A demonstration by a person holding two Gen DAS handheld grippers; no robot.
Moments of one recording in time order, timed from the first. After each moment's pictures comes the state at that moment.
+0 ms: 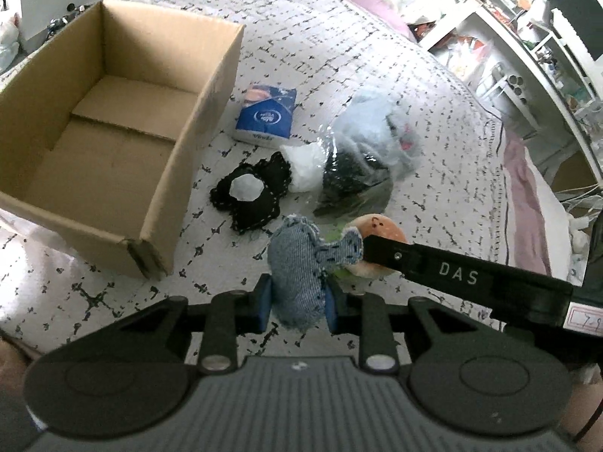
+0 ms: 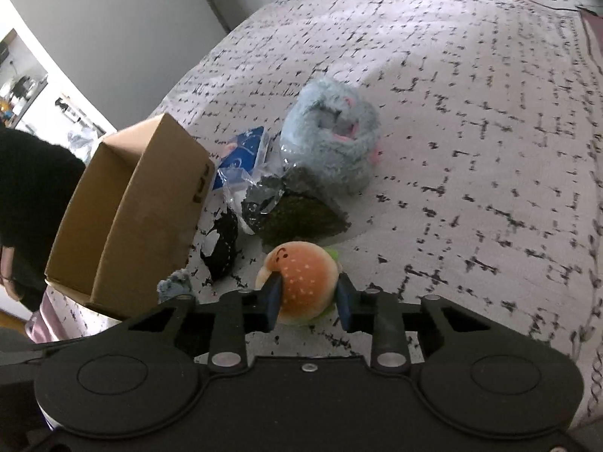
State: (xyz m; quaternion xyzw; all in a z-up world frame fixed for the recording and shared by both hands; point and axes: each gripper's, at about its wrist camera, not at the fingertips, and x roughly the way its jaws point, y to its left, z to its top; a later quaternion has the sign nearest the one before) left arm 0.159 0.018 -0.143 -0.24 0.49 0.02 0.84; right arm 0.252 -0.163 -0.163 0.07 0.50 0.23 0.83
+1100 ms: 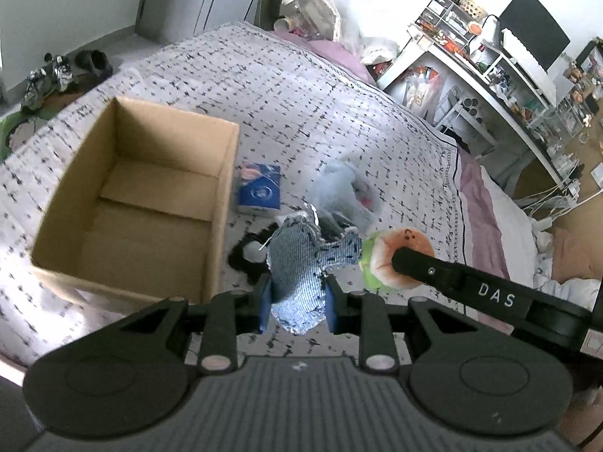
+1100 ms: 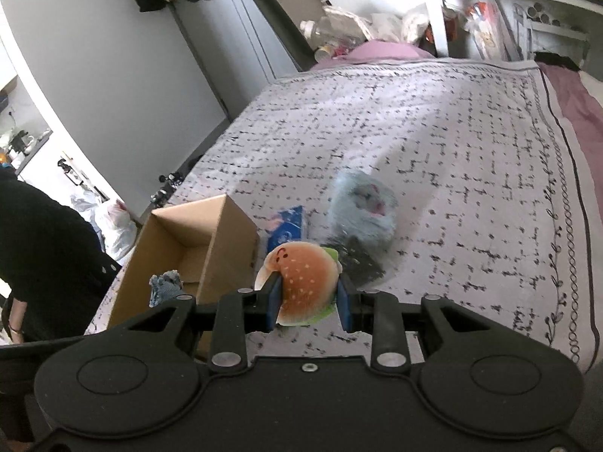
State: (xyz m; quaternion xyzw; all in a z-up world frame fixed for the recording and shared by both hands) left arm 0.131 0.067 -0.070 -0.21 0.43 -0.03 0.88; right arm 0.198 -0.144 -0.081 0.10 0.41 0.19 0.89
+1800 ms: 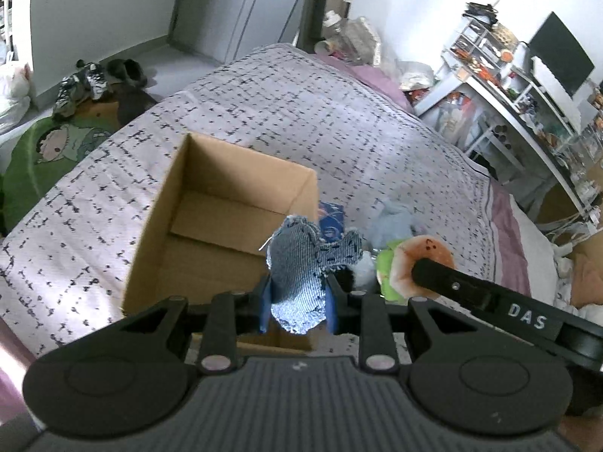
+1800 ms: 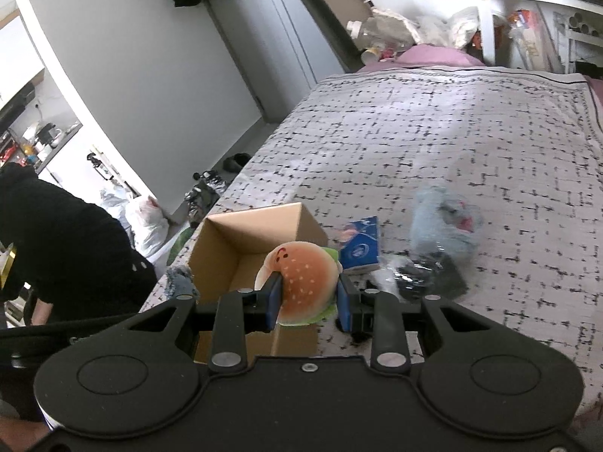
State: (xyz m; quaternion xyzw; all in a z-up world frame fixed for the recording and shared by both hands) left arm 0.135 0.139 -0.060 -0.22 0.42 0.02 0.88; right arm 0.202 -0.077 -0.066 0.10 0.40 0.23 0.88
